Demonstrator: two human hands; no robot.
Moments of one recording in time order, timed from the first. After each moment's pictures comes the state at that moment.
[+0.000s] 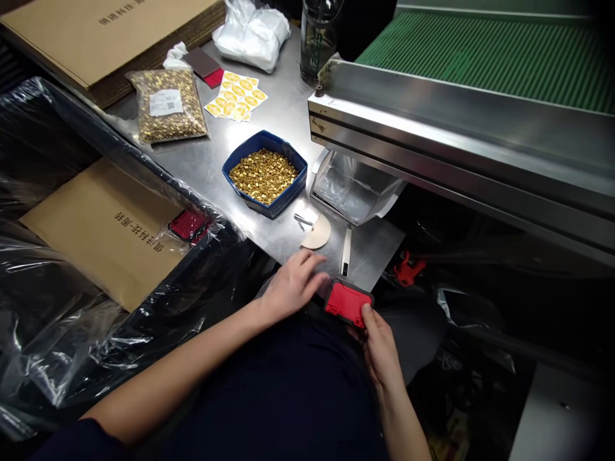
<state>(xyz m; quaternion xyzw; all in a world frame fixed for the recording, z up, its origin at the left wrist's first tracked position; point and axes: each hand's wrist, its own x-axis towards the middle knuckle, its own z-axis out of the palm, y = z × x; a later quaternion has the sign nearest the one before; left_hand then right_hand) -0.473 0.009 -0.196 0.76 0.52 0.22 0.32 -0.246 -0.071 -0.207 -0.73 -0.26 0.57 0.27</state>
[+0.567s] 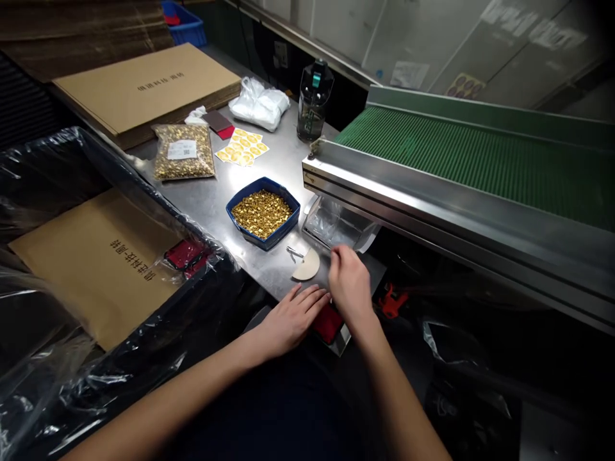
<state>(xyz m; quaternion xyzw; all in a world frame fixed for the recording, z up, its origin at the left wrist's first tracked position) -0.468 0.009 -0.194 0.86 0.40 0.10 0.28 -0.316 0.094 -0.134 -0.69 -0.68 0.22 0.09</state>
